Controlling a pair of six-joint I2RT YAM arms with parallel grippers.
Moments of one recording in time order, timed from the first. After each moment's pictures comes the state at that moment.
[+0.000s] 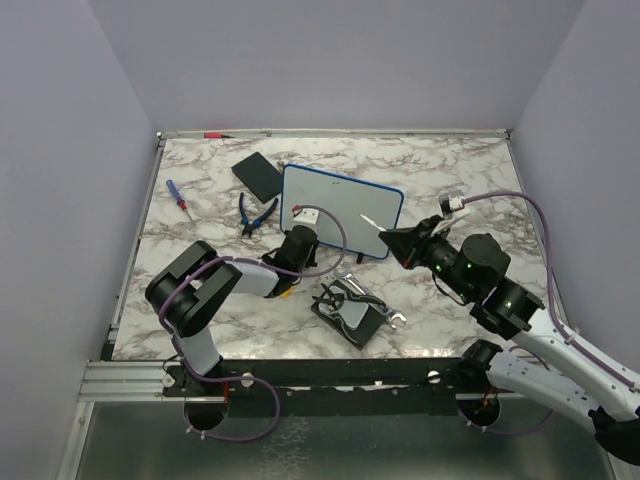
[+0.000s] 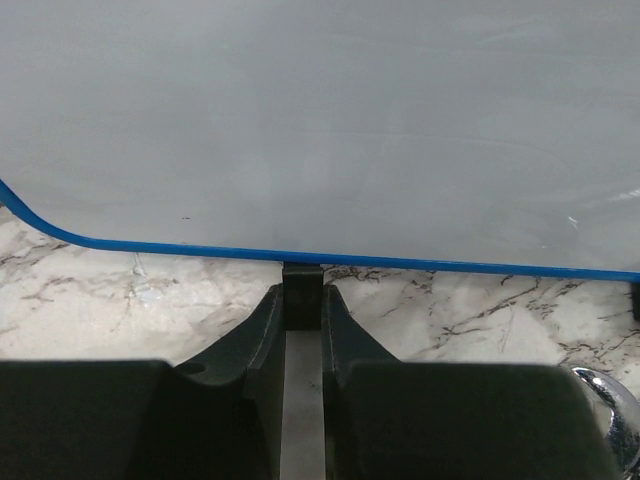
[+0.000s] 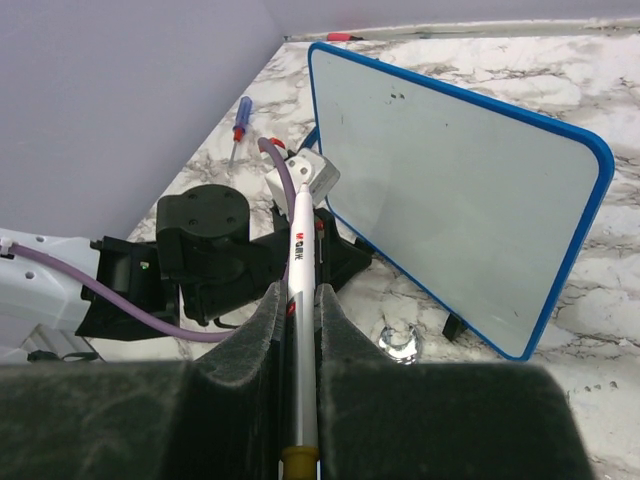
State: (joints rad) left arm -0.70 1.73 0.66 0.51 -0.33 -0.29; right arm 0.79 0.72 0.71 -0.06 0.15 0.41
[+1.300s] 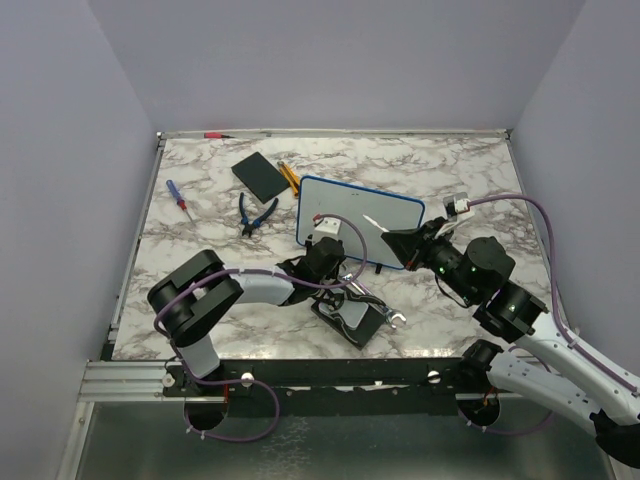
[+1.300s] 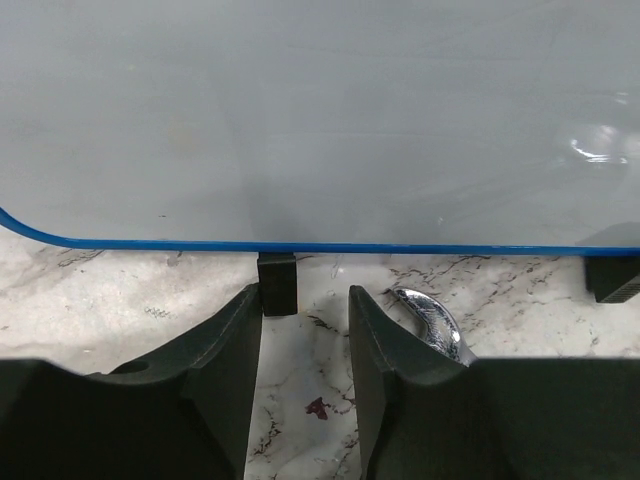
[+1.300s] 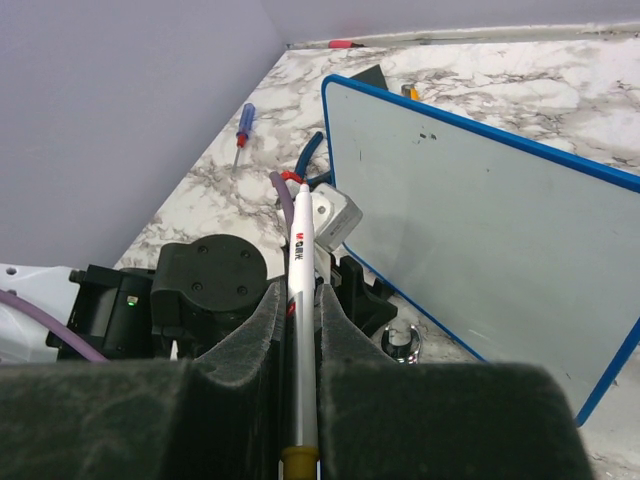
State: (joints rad) left arm -0.91 1.71 0.75 0.31 -0.46 -0.45; right arm 0.79 0.69 0.70 -0.06 0.15 0.42
